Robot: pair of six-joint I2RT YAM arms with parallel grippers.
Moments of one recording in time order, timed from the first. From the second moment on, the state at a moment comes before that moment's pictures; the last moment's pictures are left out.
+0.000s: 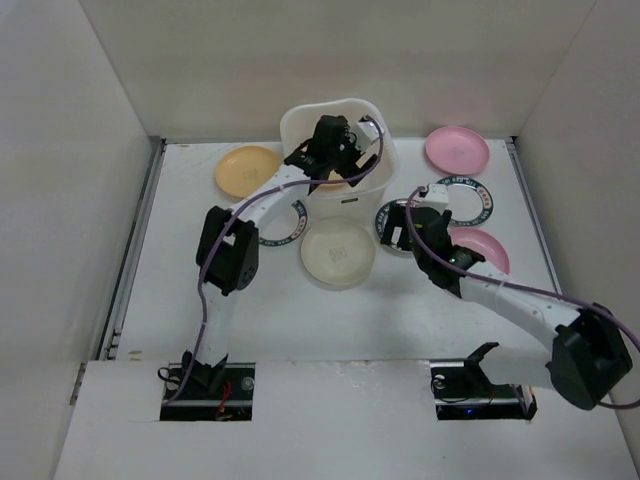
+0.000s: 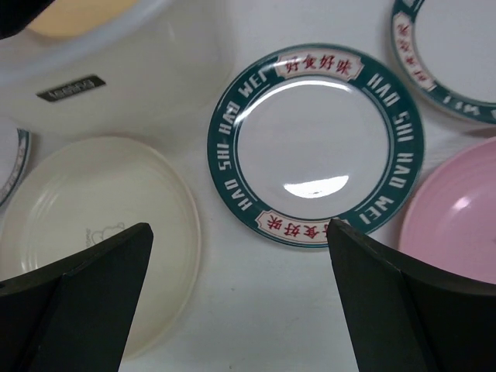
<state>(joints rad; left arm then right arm) -0.57 2.22 1.97 -0.26 0.13 0.42 0.61 1.26 0.75 -0.03 0.50 0.47</state>
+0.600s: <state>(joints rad) -0.72 1.19 0.98 -0.04 -0.66 -0.04 0.40 1.31 0.78 -0.37 0.64 0.51</state>
